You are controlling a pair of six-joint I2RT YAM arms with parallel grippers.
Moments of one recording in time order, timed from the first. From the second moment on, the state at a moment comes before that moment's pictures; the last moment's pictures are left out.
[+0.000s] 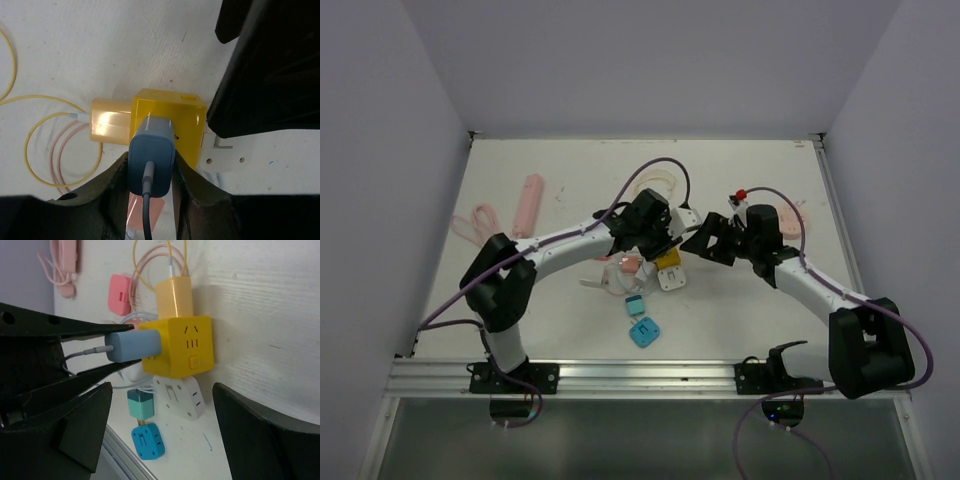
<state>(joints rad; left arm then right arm) -0.82 1.81 1.33 -0.39 0.13 0.32 0.27 1.27 0.62 0.01 -0.49 0.66</state>
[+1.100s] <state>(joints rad) -0.79 1.49 1.03 -0.06 0.18 0.13 0.26 1.44 0.68 0.22 -0.83 0.72</state>
